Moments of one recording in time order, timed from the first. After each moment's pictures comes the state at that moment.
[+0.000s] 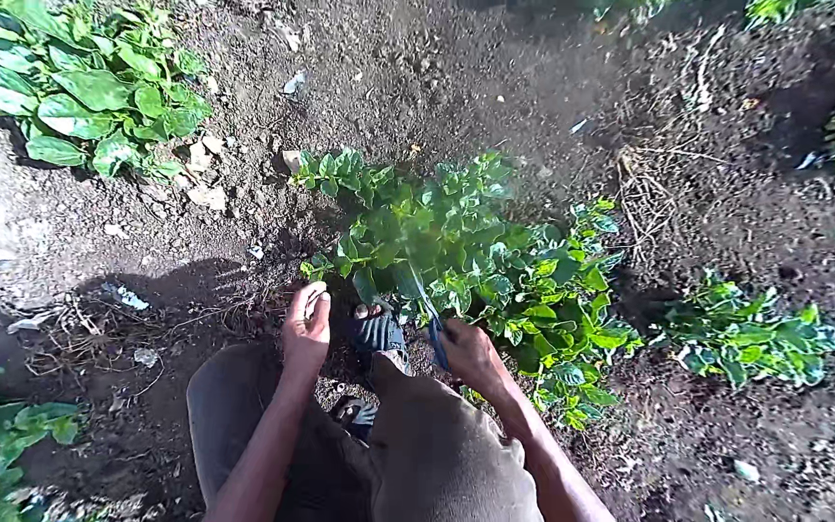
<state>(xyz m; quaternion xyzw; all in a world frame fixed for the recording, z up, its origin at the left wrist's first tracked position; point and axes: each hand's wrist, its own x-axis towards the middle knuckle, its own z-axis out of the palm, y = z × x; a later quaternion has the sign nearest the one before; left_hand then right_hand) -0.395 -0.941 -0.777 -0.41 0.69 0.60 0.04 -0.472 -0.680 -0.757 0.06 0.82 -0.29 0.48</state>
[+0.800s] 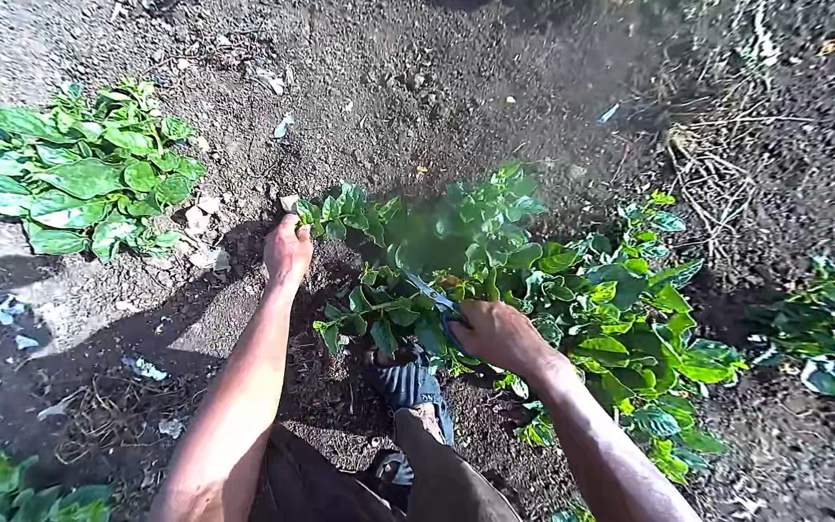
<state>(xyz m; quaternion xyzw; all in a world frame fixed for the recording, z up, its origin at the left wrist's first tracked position) -0.588 -1.059 -0.886 -0.31 0.90 0.27 0.17 -0.580 -0.727 -0.783 -0.08 0.83 -0.06 0.55</state>
